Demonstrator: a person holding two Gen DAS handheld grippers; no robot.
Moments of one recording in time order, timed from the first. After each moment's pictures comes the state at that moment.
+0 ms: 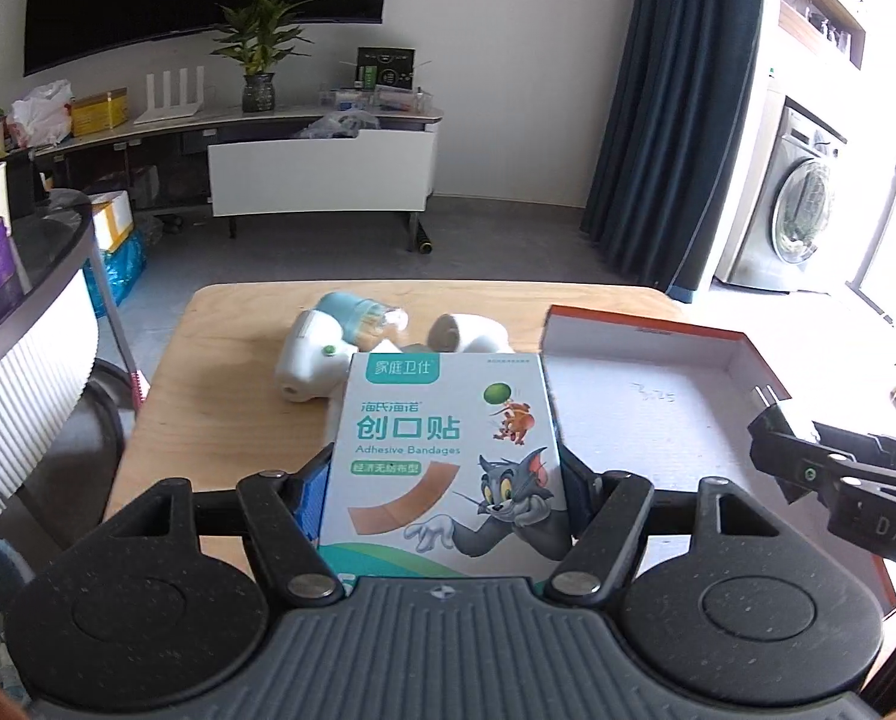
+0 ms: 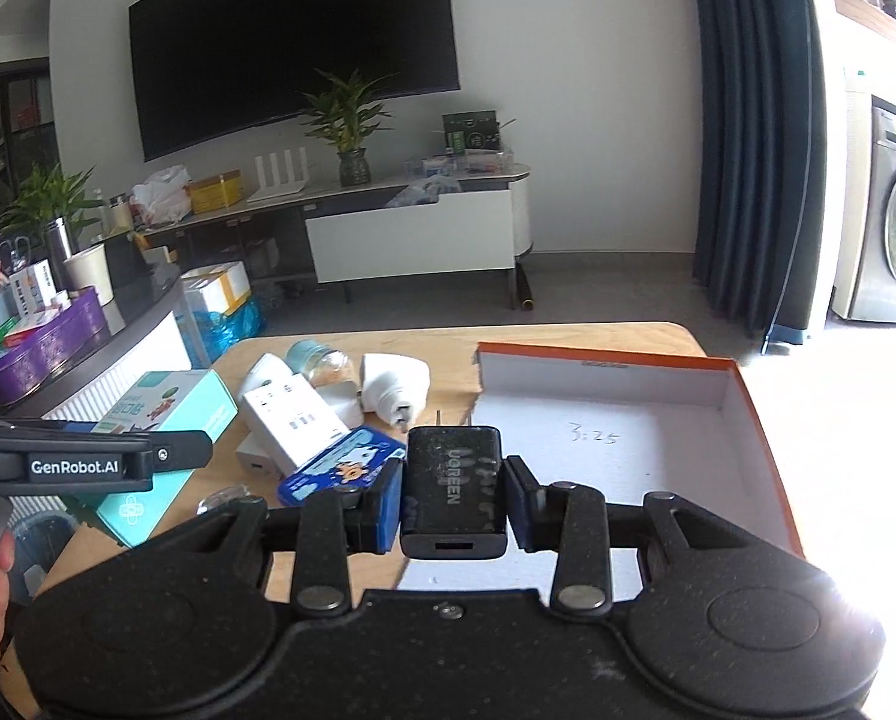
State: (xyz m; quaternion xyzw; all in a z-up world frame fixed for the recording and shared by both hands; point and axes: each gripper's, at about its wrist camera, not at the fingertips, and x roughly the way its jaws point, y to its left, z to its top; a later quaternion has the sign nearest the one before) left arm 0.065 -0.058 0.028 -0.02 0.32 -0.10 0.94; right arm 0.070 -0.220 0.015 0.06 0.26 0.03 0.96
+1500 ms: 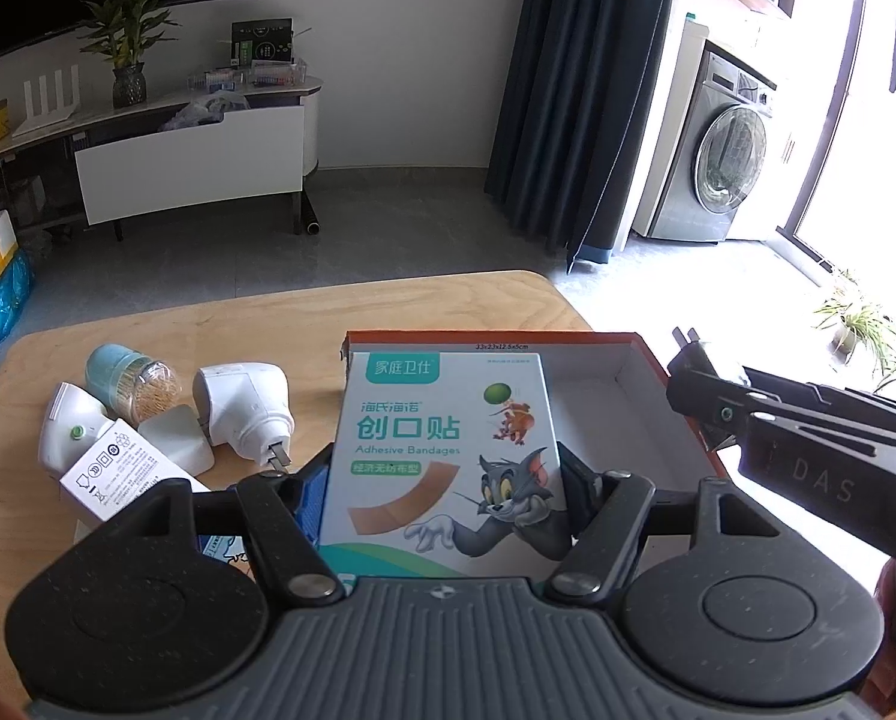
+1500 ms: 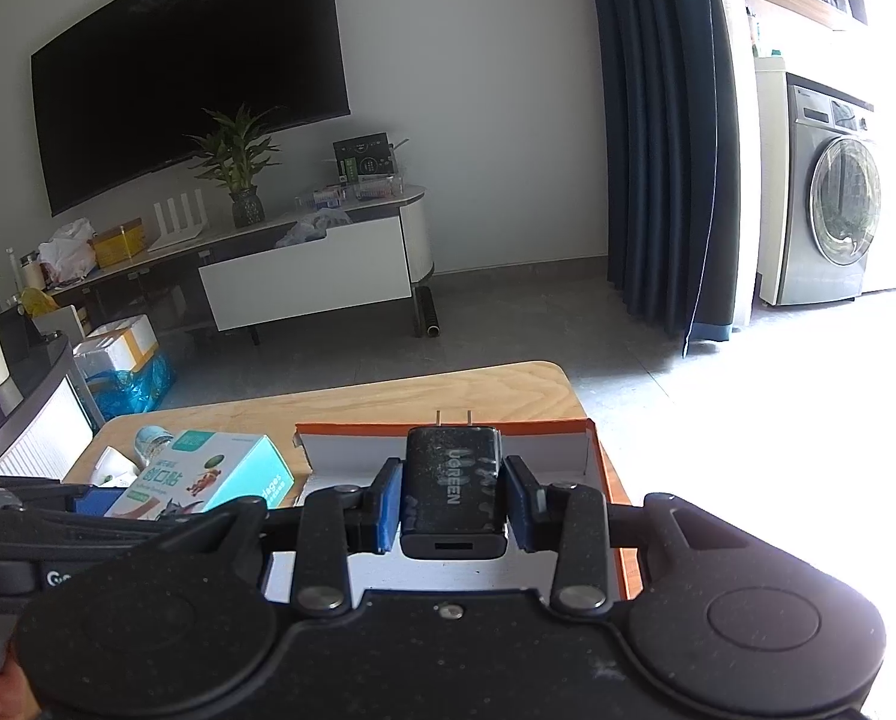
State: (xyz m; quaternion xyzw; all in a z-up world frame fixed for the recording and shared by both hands) left arm 0.129 -0.154 0.021 0.01 0.35 -0.18 0.92; right arm 0.126 -0.311 0.022 0.09 0.25 -0.05 0.96
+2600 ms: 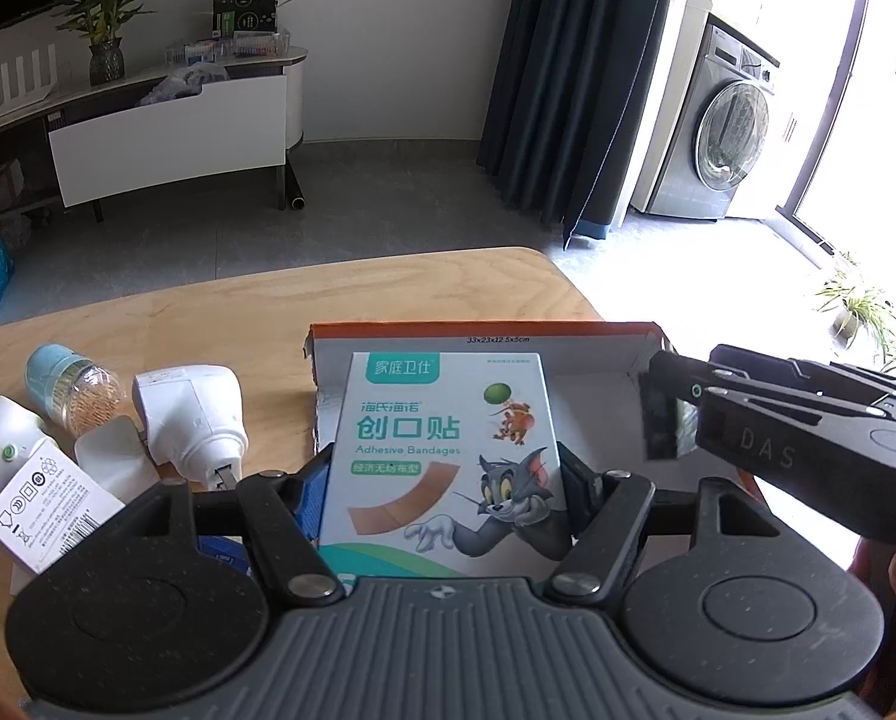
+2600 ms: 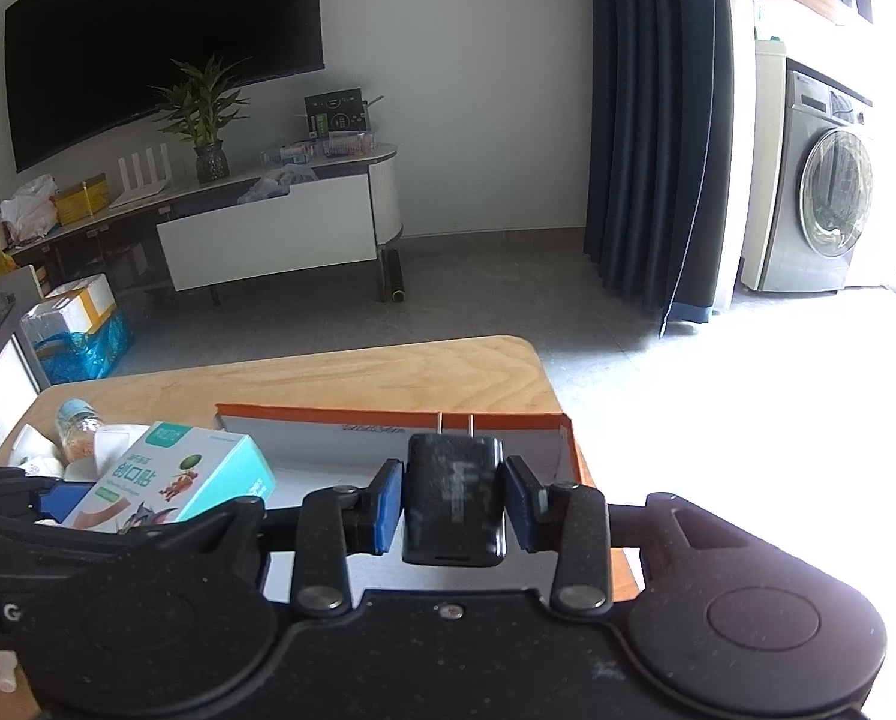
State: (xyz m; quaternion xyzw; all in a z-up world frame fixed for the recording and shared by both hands) left arm 0.165 -0.173 0.001 0.01 0.37 -0.19 0.91; right arm 0.173 -0.308 -0.002 0.06 0.28 -0.09 0.95
